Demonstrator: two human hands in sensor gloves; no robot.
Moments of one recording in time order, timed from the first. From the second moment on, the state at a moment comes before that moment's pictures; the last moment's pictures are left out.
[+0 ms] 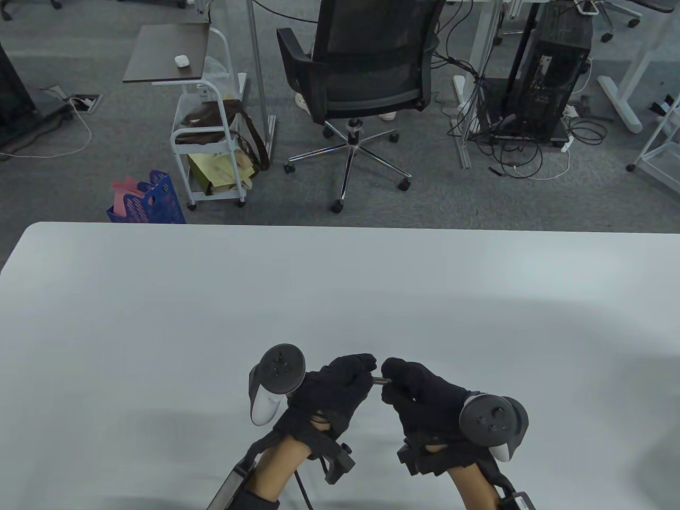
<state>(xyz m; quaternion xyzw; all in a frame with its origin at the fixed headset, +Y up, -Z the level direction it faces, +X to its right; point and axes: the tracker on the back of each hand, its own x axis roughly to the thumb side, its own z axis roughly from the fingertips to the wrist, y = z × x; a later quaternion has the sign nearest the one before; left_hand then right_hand) -0.085 -0.682 -0.324 -0.09 -0.22 0.58 0.78 0.150 -0.664 -0.289 0.20 -0.21 0.84 0.45</state>
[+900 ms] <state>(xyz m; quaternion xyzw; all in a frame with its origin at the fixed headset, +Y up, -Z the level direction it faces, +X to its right) -0.081 -0.686 -0.324 -0.13 -0.21 0.57 0.79 0.150 -0.660 -0.289 0.21 -0.20 0.86 0.42</state>
